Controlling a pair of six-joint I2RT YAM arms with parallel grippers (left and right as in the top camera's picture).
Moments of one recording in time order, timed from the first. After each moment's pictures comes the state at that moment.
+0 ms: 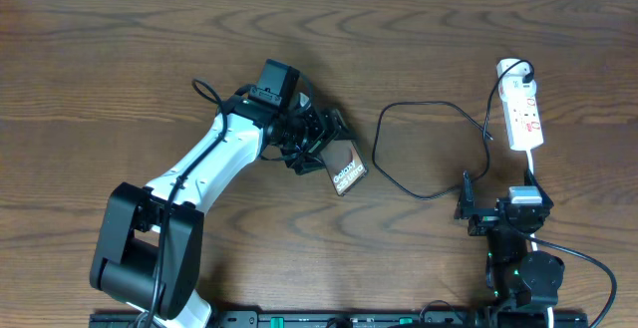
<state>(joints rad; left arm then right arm) -0.39 1.76 1.17 -0.58 0.72 -1.01 -0.03 0.01 0.01 -0.07 -0.04 -0.07</state>
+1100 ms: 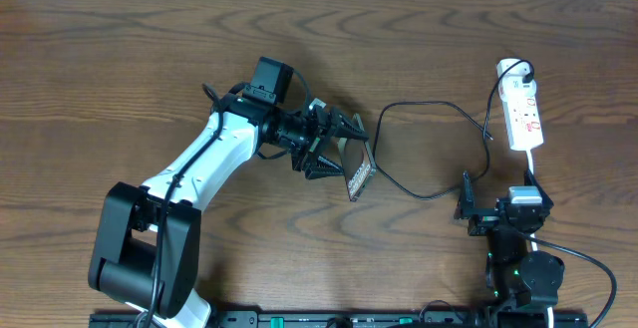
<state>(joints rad) -0.36 1.76 1.17 -0.58 1.12 -1.06 -0.03 0.01 0.01 -0.07 -0.04 -0.07</state>
